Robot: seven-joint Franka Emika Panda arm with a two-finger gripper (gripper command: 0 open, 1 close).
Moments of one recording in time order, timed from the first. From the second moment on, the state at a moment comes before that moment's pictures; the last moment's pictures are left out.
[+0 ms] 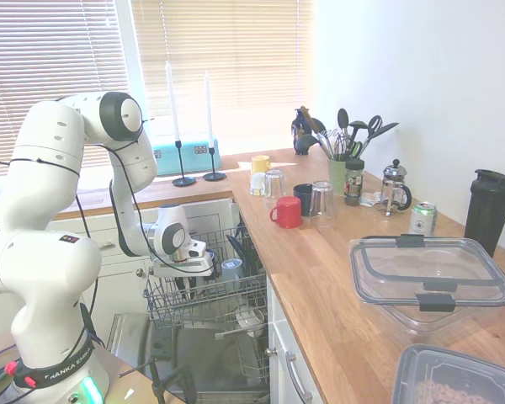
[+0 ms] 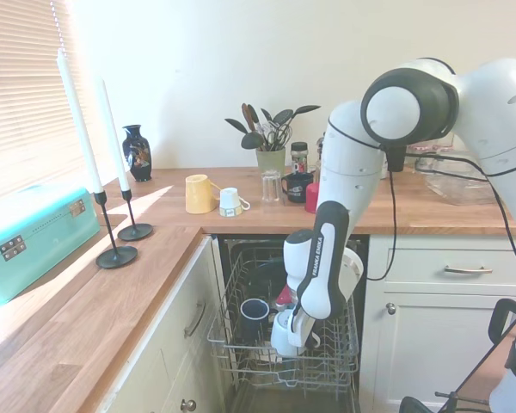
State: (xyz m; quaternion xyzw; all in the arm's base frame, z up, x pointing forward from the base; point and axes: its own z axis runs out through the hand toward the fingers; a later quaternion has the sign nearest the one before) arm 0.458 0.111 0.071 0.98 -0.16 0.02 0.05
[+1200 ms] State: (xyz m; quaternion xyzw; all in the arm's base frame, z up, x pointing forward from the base) arm 0.473 0.121 0.137 0.98 -0.18 0.04 0.05
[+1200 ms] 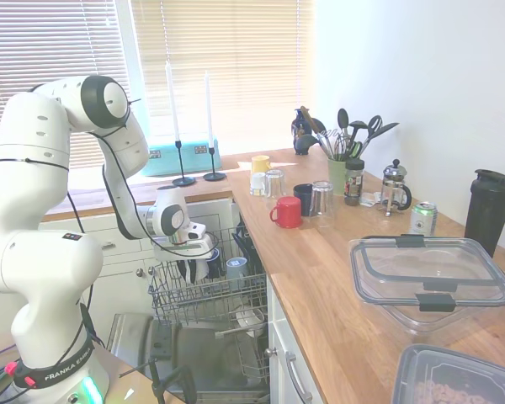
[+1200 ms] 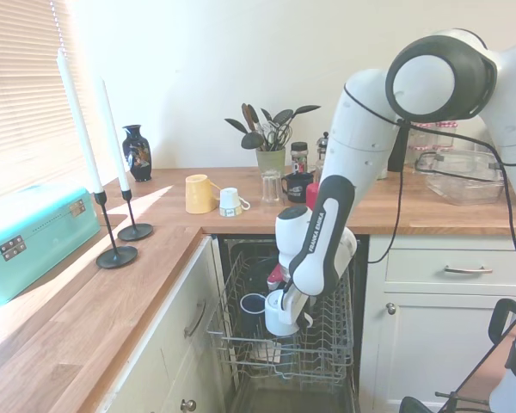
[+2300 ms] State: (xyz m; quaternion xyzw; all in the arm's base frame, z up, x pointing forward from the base) arm 0.495 0.148 0.230 0.97 -0.21 0.12 0.02
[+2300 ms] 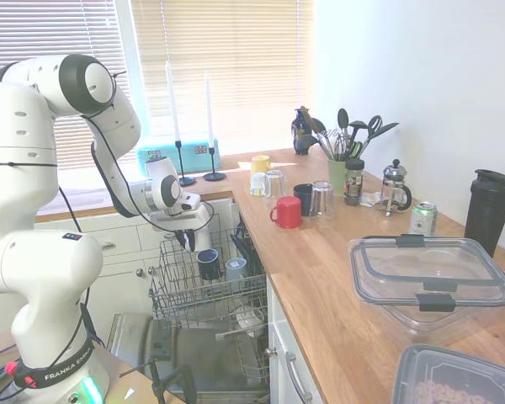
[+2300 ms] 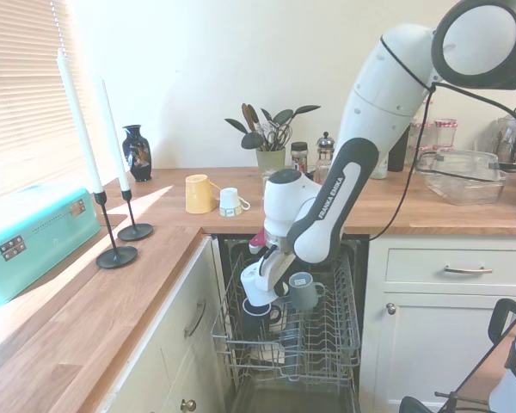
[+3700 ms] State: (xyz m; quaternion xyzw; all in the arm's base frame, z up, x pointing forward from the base) arm 0.624 0.083 0.407 0.94 -0.31 0.15 -0.04
